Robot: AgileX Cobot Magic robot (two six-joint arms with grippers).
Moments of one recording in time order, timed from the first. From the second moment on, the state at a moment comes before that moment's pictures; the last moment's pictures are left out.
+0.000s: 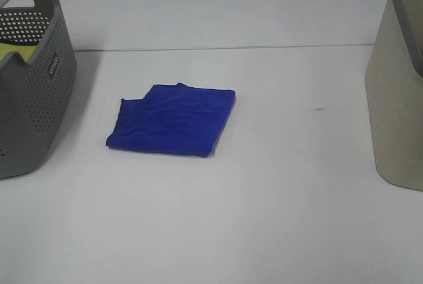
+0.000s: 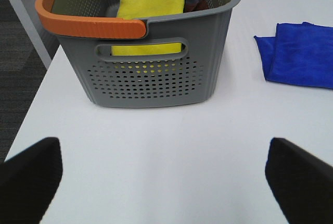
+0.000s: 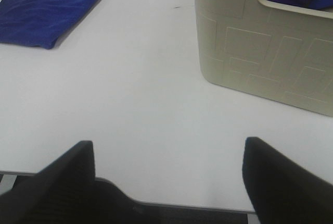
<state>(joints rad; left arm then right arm) 0.11 -0.01 -0.50 -0.03 1.04 0.09 0.09 0.00 -0.46 0.07 1.11 -0.04</state>
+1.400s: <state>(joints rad) 0.11 -0.01 -0.50 -0.03 1.04 0.09 0.09 0.00 -0.46 0.07 1.11 -0.04</state>
